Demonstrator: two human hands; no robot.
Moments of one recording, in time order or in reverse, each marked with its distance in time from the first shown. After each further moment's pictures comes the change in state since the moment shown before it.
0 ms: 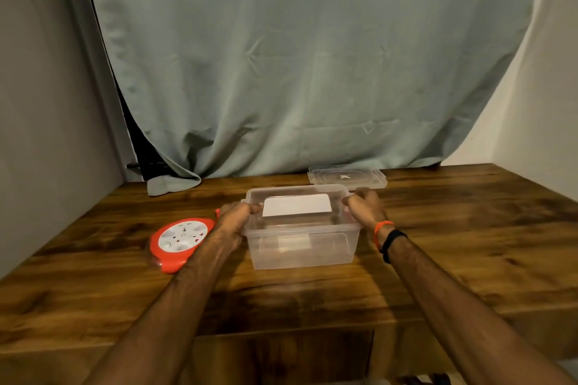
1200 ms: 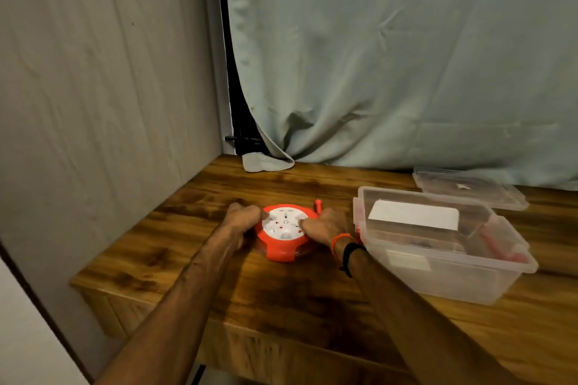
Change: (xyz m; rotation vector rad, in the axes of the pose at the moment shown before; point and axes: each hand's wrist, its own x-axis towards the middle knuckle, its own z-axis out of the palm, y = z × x) left_hand 0.045 -0.012 -0.182 0.148 0.330 -0.113; right_hand -0.056 -0.051 0.265 -0.461 -0.434 -0.085
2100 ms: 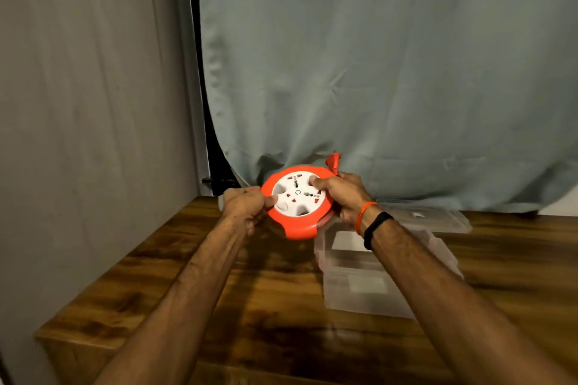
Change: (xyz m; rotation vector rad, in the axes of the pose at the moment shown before) left_hand -0.083 0.098 0.045 -0.317 -0.127 0.290; right_hand -0.022 -0.031 -0.143 0.916 0.110 -0.193
